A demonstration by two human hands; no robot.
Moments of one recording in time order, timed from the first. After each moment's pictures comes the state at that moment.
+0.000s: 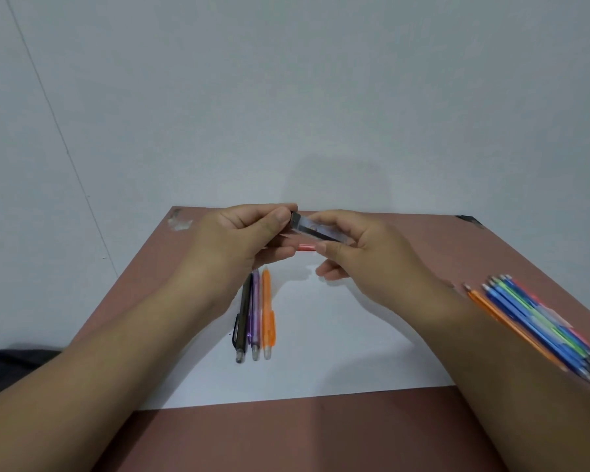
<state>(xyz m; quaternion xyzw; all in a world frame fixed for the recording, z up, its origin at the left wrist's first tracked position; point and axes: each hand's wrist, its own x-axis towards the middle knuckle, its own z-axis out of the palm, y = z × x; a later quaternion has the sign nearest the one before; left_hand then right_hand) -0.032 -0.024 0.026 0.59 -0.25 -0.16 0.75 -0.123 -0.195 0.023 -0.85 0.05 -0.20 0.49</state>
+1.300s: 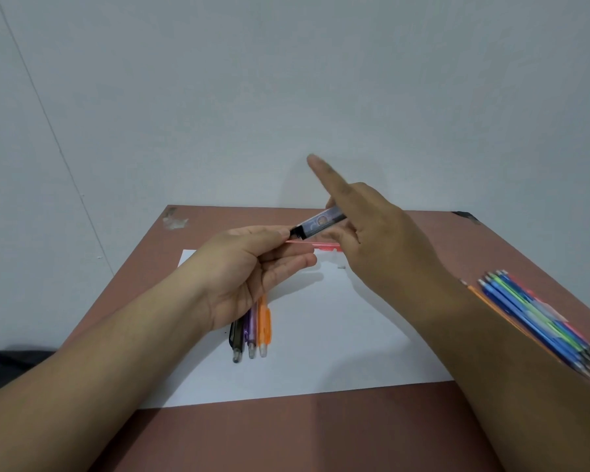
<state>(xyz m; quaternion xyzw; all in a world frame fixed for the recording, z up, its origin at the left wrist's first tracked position) -0.040 -0.032 0.026 0.49 -0.10 -0.37 0.78 -0.123 -0.210 0.024 -0.94 -0.01 -0.34 0.08</state>
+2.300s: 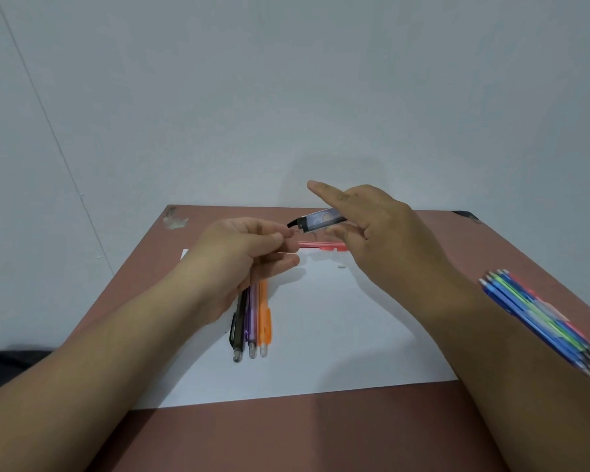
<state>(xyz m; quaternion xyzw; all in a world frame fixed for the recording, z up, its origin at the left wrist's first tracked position) -0.031 -0.026 0.023 0.62 -0.17 -0.27 0.72 -0.123 -0.221 0.022 -0.94 0.01 -0.33 0.10</state>
